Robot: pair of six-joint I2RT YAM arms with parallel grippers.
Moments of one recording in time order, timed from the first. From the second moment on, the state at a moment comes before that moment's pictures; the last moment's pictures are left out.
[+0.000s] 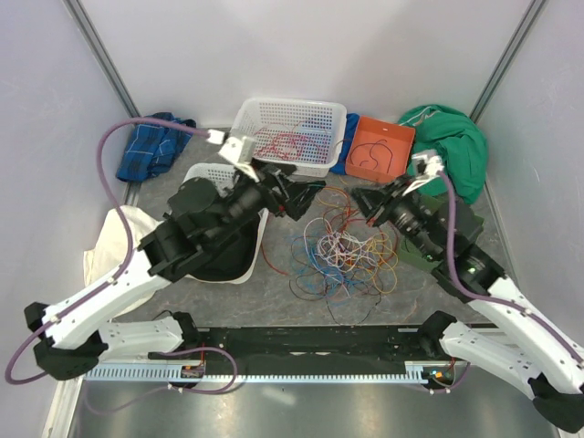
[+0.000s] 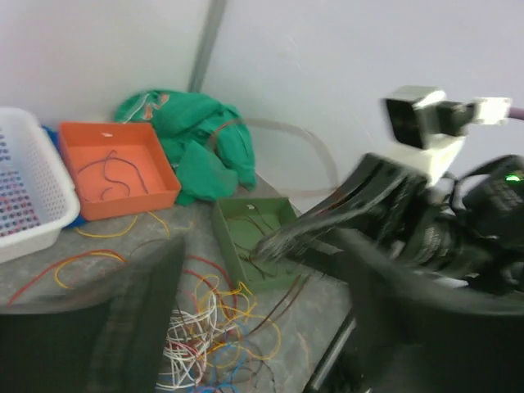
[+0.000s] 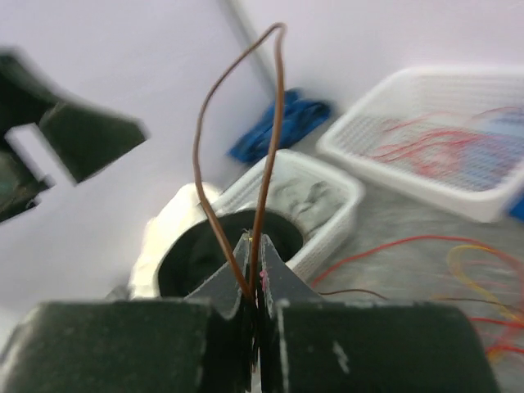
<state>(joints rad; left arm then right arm) -1.00 1.07 1.28 -0.09 -0.15 -0.39 0.71 0.78 0.87 0.04 -0.04 0.50</state>
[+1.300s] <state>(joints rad) -1.07 1.51 0.67 0.81 0.21 -0.52 0.71 1.00 2.06 -0.57 0.87 0.22</state>
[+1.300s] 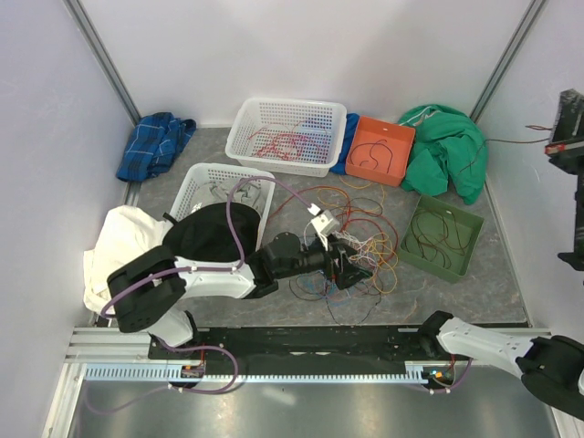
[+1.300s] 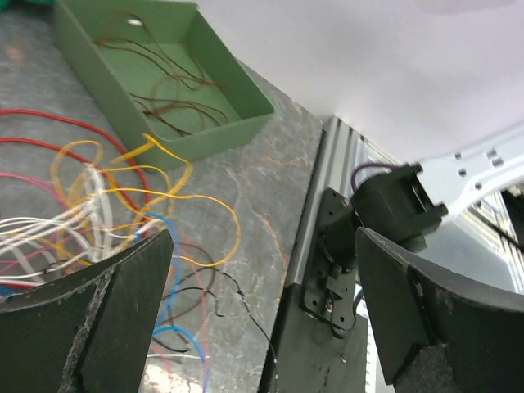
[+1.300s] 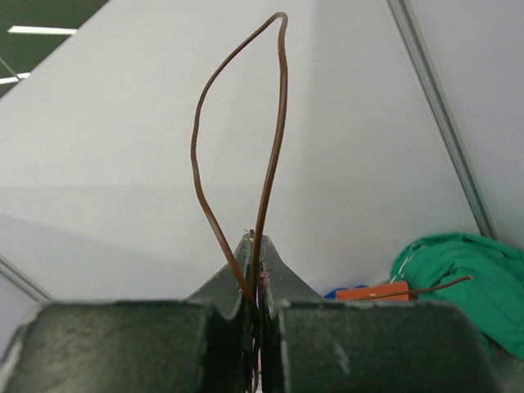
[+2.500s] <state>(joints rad) -1.06 1.29 0.33 0.55 -0.22 -0.78 0.39 1.05 1.44 -0.38 0.99 0.21</state>
